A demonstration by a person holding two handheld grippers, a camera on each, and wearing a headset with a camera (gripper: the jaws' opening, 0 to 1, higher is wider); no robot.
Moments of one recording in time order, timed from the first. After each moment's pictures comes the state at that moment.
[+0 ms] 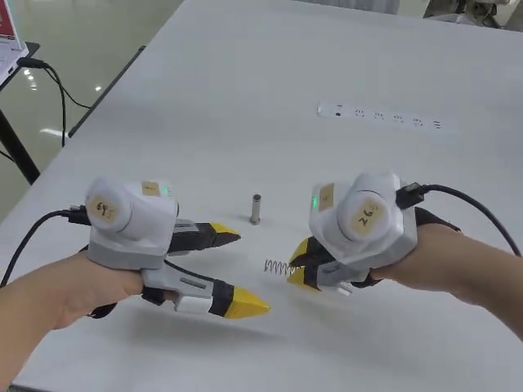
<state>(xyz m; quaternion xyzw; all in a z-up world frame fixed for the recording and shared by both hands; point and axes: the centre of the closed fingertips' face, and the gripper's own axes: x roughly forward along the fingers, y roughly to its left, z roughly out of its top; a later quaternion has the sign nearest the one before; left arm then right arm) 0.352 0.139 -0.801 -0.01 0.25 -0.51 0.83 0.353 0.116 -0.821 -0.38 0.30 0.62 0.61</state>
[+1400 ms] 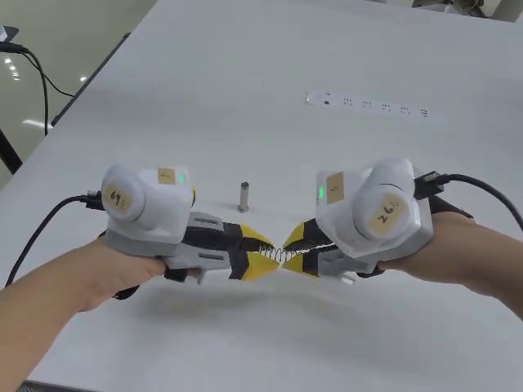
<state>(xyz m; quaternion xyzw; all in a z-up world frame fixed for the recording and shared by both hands) 0.354 0.107 -0.792 0.01 0.20 -0.55 0.81 0.345 0.109 -0.799 -0.40 0.25 0.64 0.61</state>
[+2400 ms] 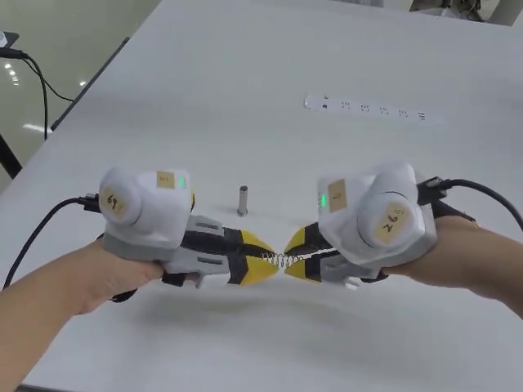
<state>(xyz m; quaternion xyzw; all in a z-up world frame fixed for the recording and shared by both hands) 0.349 0.105 -0.784 0.02 0.19 -0.57 0.80 0.342 0.107 -0.797 -0.41 0.24 0.64 0.60</state>
